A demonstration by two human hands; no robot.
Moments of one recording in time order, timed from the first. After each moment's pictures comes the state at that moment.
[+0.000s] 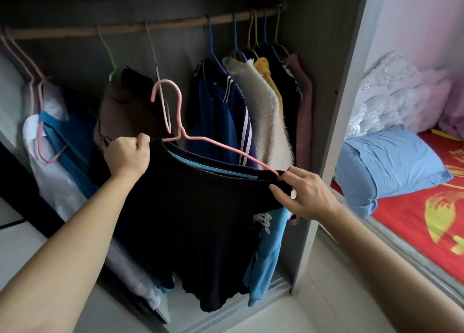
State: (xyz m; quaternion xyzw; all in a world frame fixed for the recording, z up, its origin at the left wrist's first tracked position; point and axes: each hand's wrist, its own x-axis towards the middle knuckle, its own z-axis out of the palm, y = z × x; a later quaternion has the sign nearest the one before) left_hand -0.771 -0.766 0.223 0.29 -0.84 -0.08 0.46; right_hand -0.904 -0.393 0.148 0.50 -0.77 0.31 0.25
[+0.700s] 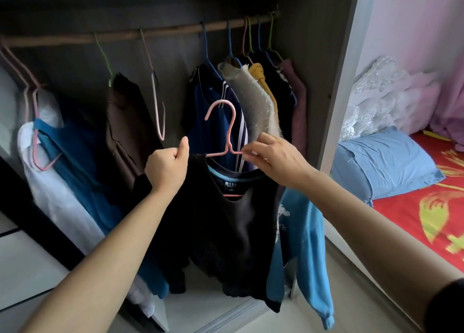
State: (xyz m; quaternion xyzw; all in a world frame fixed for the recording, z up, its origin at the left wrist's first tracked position) left_hand -0.797 -0.683 0.208 0.27 -0.84 -0.19 0.43; right_hand -0.920 -0.442 0.218 0.54 -0.78 0.21 0.24
